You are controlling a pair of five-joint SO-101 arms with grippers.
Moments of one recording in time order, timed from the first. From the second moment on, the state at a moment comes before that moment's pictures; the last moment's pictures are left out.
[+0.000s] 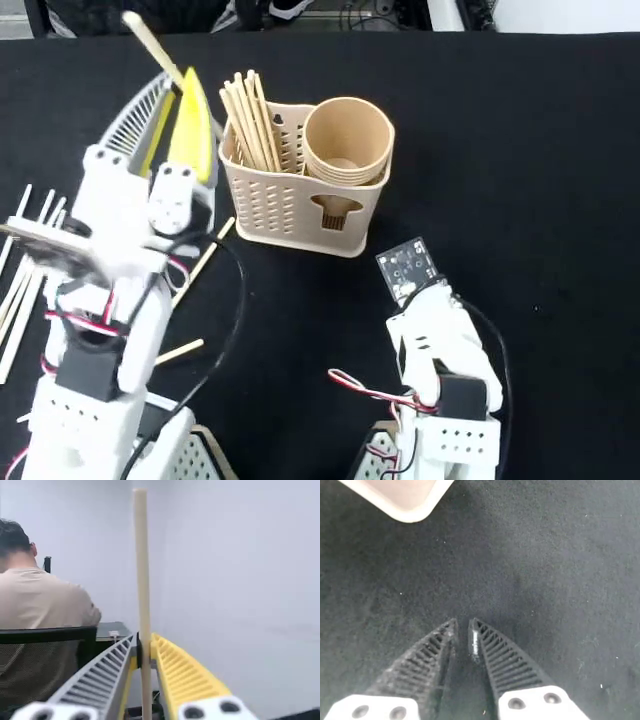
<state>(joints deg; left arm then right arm) 12.5 -68.3 44.4 7.7 1.7 4.9 -103.3 95.8 65.2 31.2</state>
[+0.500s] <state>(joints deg) 12.9 -31.8 31.7 10.2 9.9 4.9 -103.3 95.8 65.2 31.2</state>
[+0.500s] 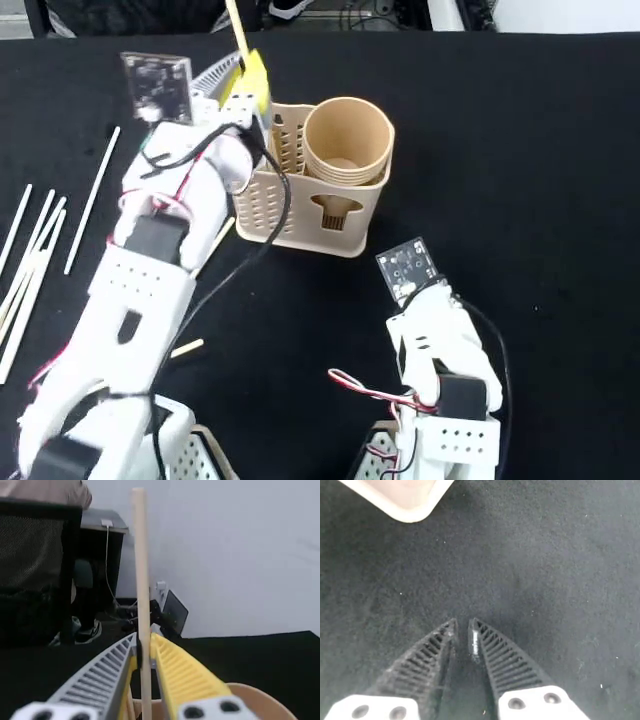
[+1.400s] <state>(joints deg) 1.8 -48.3 28.2 76.6 -8.5 4.9 -103.3 95.8 65.2 31.2</state>
